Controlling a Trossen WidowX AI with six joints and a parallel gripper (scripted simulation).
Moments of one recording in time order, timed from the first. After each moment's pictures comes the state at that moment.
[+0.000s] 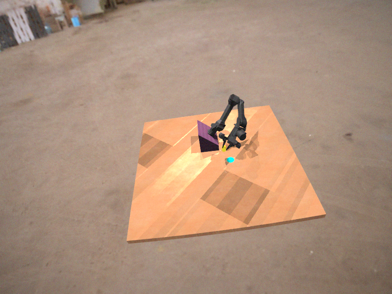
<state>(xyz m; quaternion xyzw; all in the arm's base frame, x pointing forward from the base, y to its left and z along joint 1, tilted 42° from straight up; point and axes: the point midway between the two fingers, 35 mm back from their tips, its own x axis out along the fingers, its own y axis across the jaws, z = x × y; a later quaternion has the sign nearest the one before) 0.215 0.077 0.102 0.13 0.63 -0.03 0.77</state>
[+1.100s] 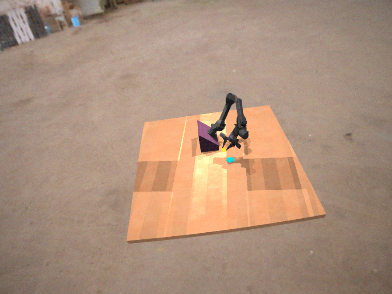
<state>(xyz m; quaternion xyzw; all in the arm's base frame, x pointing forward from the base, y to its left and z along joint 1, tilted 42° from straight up) 0.217 0.078 0.102 0.11 0.55 -0.07 0.82</state>
